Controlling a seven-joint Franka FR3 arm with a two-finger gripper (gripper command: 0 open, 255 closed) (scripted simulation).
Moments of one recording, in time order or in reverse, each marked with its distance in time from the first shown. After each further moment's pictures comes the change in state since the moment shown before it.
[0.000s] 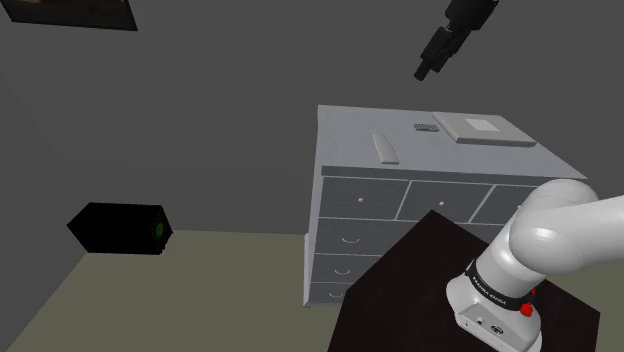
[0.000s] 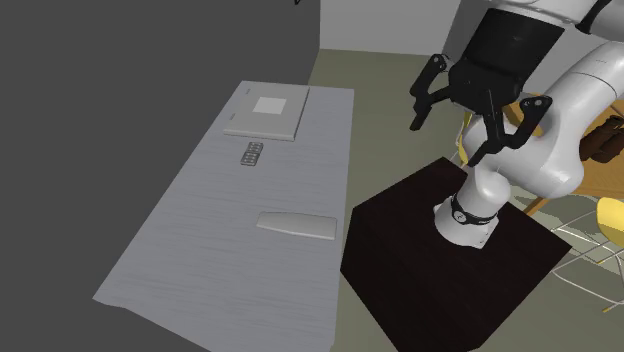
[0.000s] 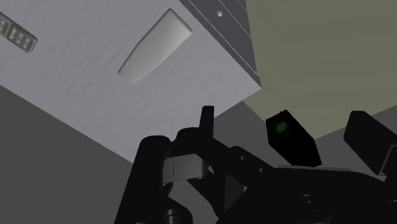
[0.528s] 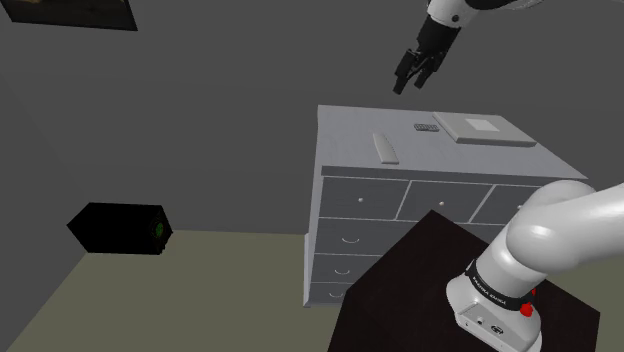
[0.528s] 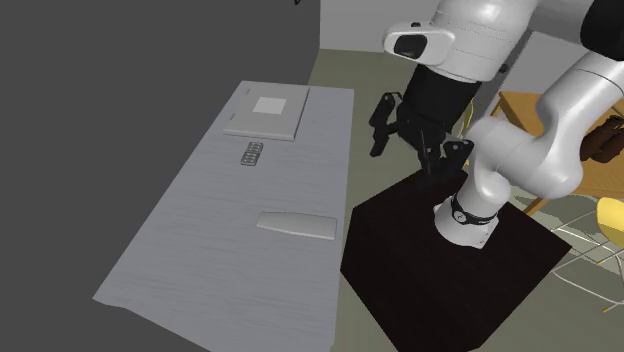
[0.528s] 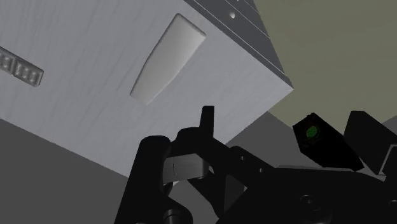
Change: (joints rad) arm -0.057 0.158 -0.007 -0.029 -0.008 0.129 0.100
